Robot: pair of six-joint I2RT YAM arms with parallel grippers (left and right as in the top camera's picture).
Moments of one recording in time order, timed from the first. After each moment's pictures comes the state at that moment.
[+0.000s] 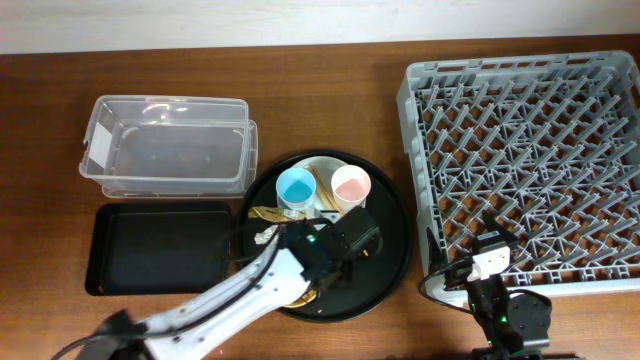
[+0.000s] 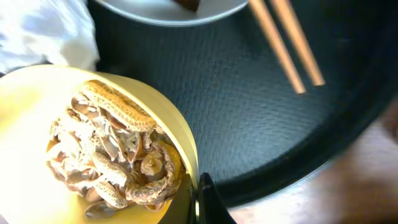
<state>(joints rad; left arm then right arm) -0.93 1.54 1.11 -0.97 -0.08 -0.87 0.05 0.02 0.01 -0.06 -0.18 -0.13</state>
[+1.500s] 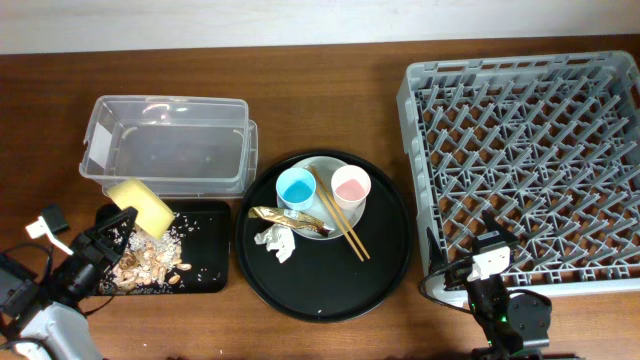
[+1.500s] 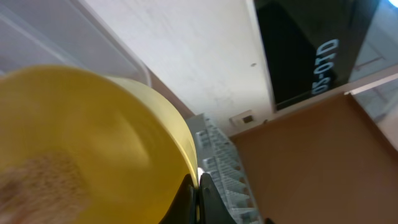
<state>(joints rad) 0.94 1.25 0.65 -0.39 1.50 -0.11 0.05 0.02 0.01 -0.06 -0.18 -0.13</state>
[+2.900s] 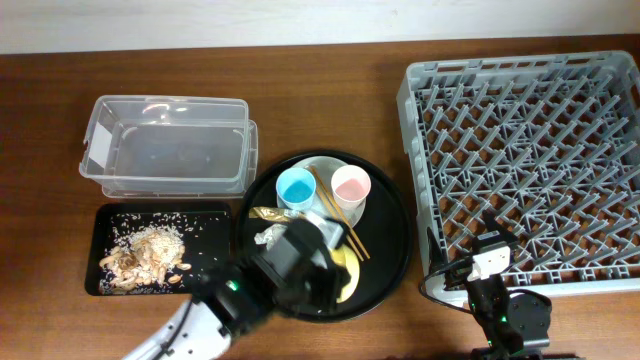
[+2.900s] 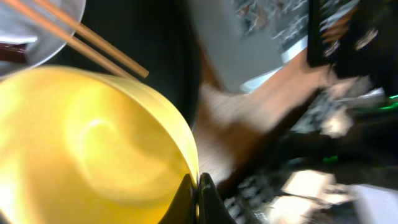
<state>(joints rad) -0.87 1.13 0.79 -0.56 0.28 -0.55 0.05 0.02 0.01 -0.06 -0.18 -0.13</state>
